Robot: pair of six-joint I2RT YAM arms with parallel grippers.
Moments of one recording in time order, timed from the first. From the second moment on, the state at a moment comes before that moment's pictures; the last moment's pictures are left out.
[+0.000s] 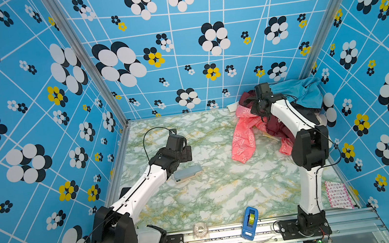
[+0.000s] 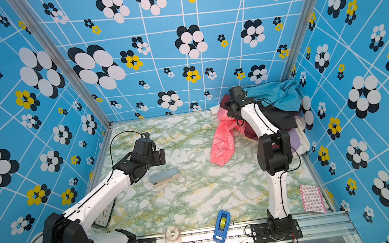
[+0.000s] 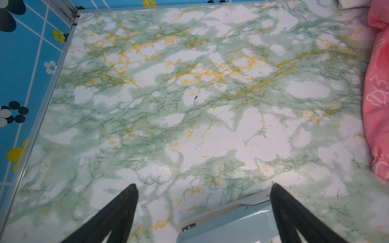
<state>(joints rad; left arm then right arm) -0.45 1.33 0.99 -0.46 -0.31 -0.30 0.15 2.07 1.95 -0.77 0.21 0.54</state>
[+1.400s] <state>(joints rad) -0.46 1.30 0.99 -0.46 -0.31 -0.31 0.00 1.58 1.69 -0.31 -0.06 0.67</state>
